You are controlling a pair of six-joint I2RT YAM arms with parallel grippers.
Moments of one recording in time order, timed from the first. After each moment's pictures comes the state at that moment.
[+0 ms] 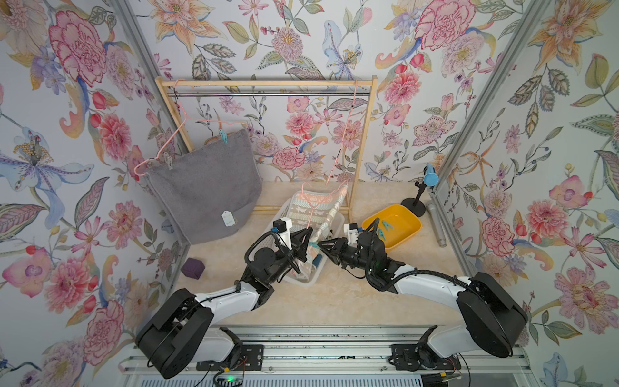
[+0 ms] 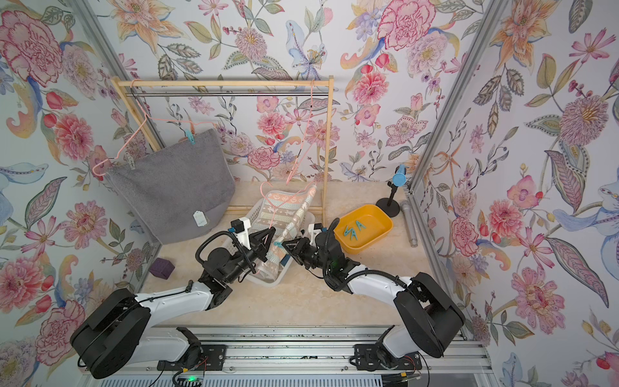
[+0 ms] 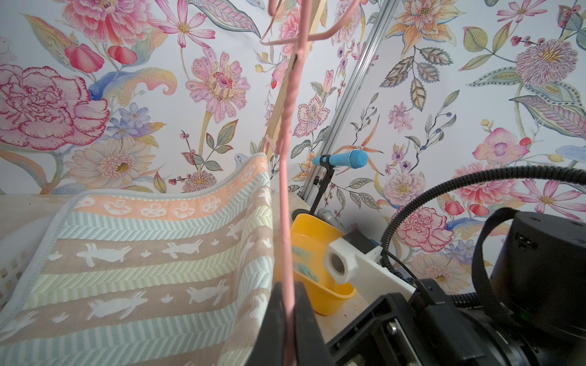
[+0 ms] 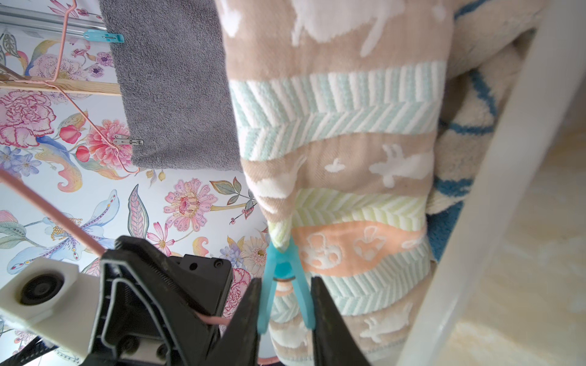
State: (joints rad) left arm -0.65 1.34 0.45 1.02 0.07 -0.41; right arm 0.74 1.47 0.71 0.48 -0.30 1.34
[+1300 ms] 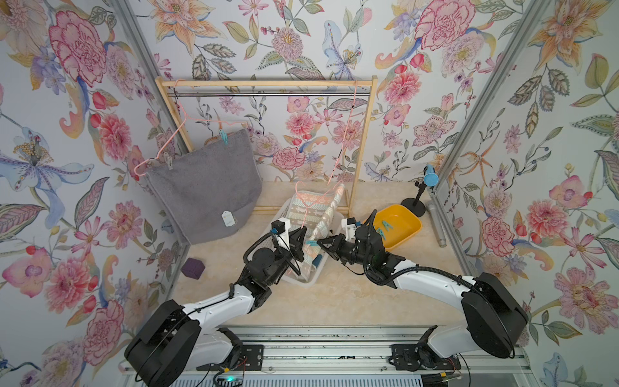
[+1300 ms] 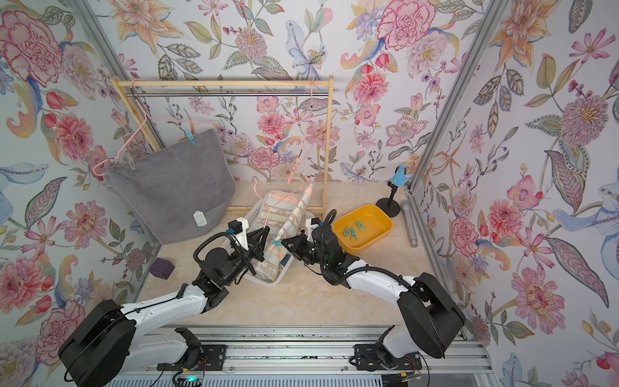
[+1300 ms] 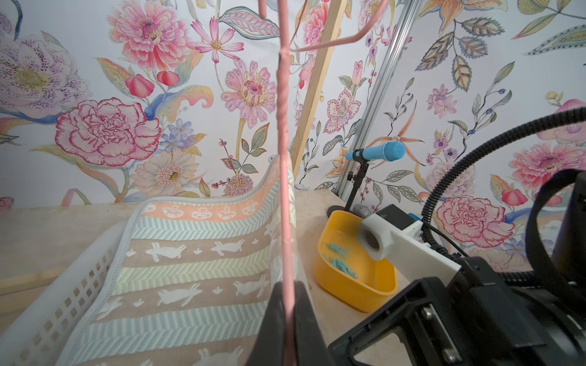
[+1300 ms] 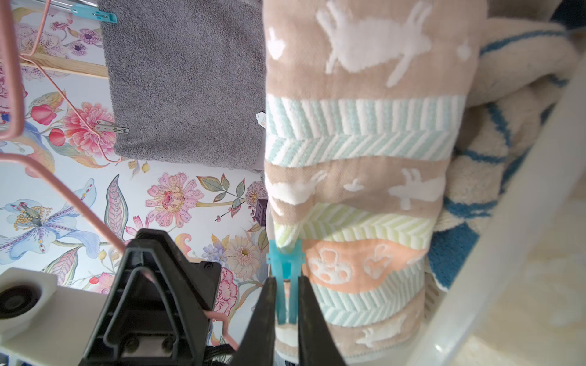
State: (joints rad) left arm -0.66 1.24 0.45 0.86 -0.06 -0.28; right arm 0.75 1.46 0.80 0.32 -0.28 1.22
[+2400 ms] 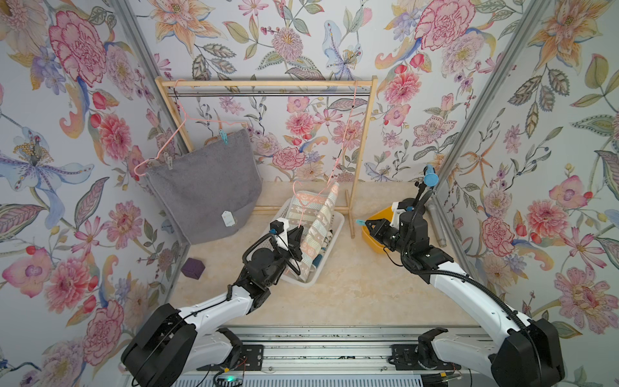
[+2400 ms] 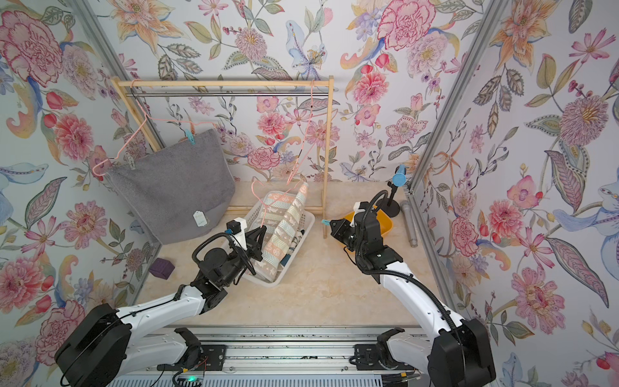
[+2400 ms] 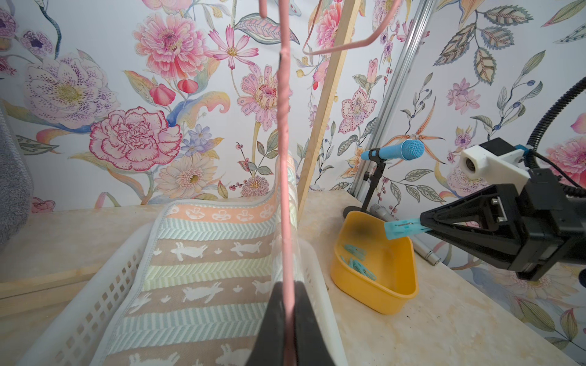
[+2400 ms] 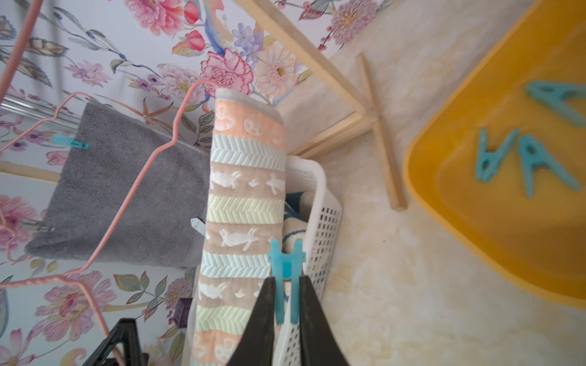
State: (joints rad) left arm -0.66 1.21 0.45 0.83 -0.11 -0.23; right arm 0.37 1.17 0.84 -0.09 -0.12 0.85
